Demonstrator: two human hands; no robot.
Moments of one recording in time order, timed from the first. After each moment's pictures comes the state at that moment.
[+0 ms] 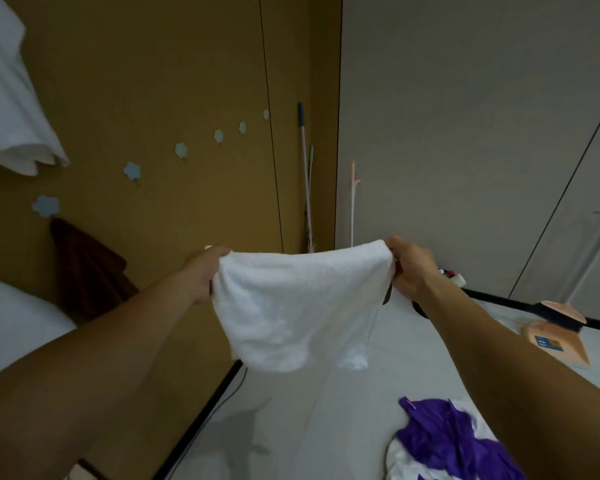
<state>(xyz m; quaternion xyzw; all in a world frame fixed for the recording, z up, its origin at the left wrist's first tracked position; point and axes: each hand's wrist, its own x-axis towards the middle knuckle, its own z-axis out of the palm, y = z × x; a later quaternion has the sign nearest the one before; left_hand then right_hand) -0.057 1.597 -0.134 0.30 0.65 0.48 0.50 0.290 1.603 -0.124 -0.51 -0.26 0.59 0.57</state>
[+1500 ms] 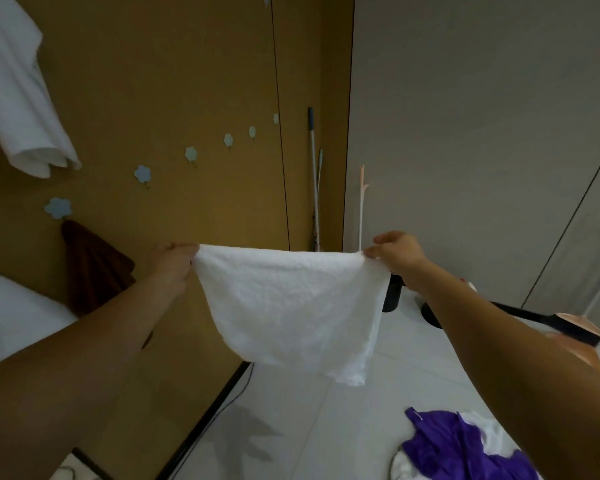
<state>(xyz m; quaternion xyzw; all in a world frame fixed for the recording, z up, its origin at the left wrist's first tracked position) -0.098 1.596 -0.119 0.28 0.67 0.60 0.32 0.280 1.647 -0.122 -0.62 -0.53 0.40 0.41</state>
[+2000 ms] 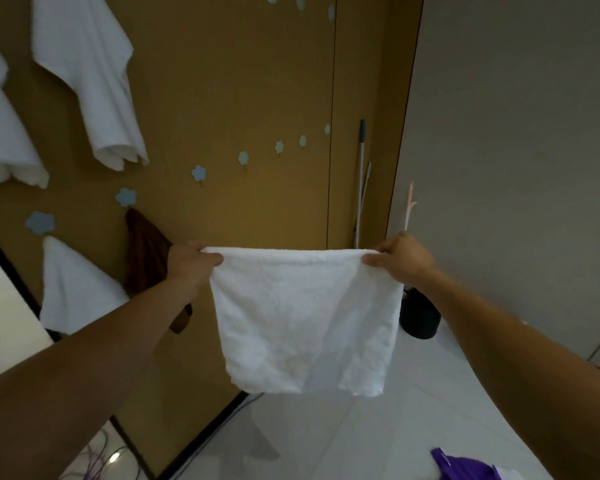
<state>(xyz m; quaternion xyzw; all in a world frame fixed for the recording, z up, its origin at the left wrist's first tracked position) -0.105 1.551 -0.108 0.34 0.75 0.55 0.15 0.240 1.678 -0.104 -0.56 -0.77 0.20 0.23</state>
